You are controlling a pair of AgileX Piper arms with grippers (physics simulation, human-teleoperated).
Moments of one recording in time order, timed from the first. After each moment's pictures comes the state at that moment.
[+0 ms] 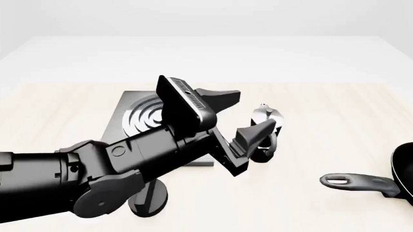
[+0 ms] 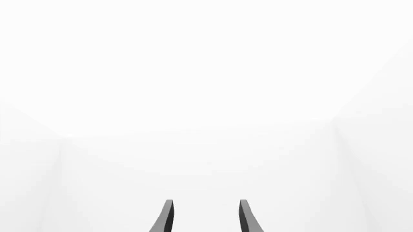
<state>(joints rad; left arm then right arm) -1.01 1.39 -0.75 -0.54 0.02 -0.03 0.00 -1.96 1.04 0.10</state>
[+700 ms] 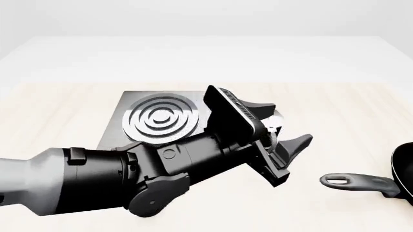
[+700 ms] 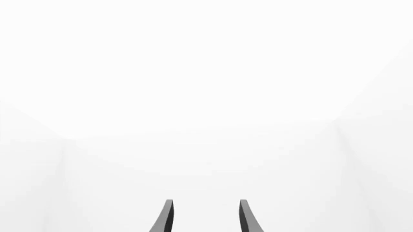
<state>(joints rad) -1.09 1.57 -0.89 -0.53 0.01 -0.01 0.00 -2.00 1.06 0.09</state>
